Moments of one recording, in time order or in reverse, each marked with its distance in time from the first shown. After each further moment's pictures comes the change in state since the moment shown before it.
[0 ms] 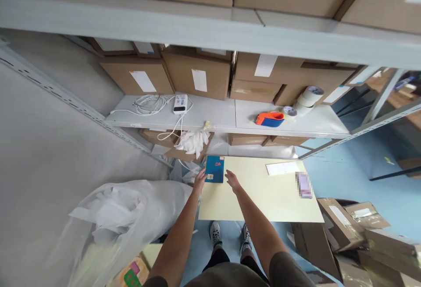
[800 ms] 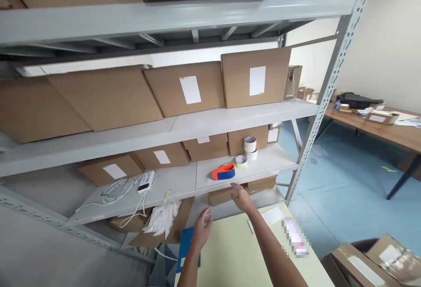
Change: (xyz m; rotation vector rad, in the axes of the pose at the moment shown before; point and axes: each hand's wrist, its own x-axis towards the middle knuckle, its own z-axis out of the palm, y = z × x) left_hand -0.030 0.142 0.230 0.524 -0.211 0.422; right_hand -0.018 -0.258 -0.218 -0.611 0.214 -0.810
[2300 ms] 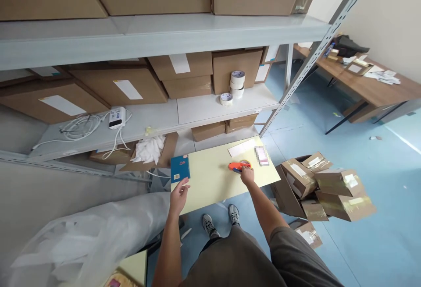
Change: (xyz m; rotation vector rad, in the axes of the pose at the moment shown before) left_hand -0.179 -0.066 -0.047 0.064 0.019 -0.183; right_hand -0.259 0.099 0.012 -0.730 -0.324 0.648
